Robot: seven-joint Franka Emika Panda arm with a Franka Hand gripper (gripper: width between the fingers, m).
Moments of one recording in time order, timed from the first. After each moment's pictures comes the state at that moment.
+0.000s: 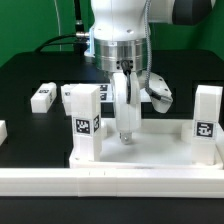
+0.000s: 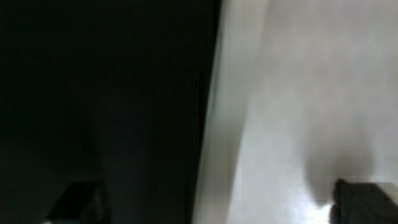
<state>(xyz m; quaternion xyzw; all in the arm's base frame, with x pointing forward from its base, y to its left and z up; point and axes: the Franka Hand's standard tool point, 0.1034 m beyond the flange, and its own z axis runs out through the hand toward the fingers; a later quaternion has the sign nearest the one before) 0.531 -0.007 0.008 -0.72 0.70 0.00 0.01</state>
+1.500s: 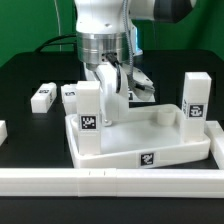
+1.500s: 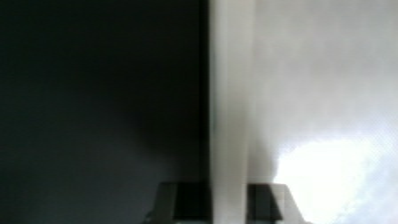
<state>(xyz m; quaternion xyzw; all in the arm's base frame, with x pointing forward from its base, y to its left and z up) 0.498 -0.047 0.012 -0.79 0.62 -0.01 -0.01</state>
